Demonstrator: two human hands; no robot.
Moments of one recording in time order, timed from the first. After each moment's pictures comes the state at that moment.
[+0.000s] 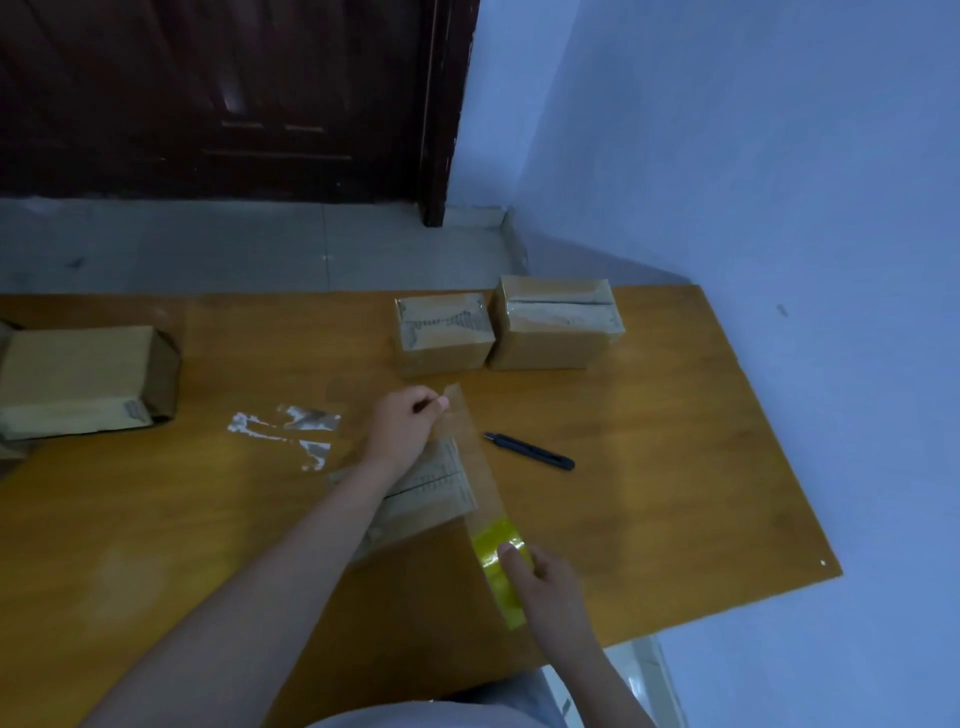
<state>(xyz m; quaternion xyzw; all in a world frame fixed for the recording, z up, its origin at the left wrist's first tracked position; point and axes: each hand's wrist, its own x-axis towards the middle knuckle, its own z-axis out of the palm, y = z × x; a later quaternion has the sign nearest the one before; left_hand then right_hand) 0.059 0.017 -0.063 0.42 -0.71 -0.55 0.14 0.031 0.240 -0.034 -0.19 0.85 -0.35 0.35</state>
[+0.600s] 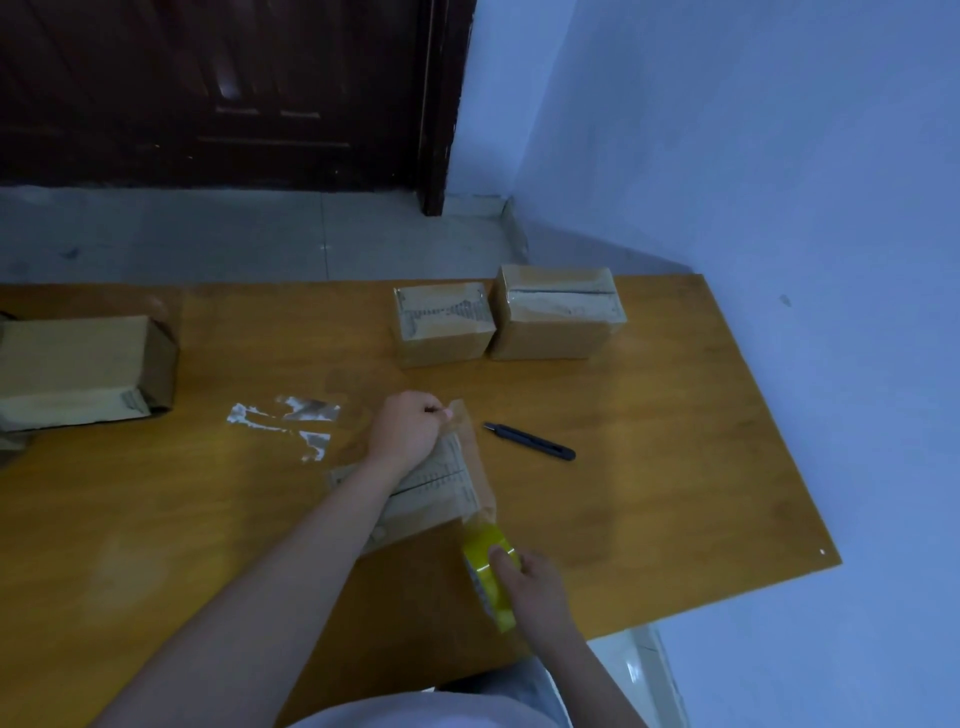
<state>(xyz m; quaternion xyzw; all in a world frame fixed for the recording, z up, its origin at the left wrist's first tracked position) 0.057 0.022 -0.063 0.44 -0.75 -0.49 0.03 0.037 0.244 -0.070 -0.14 0.86 -0.31 0.39</state>
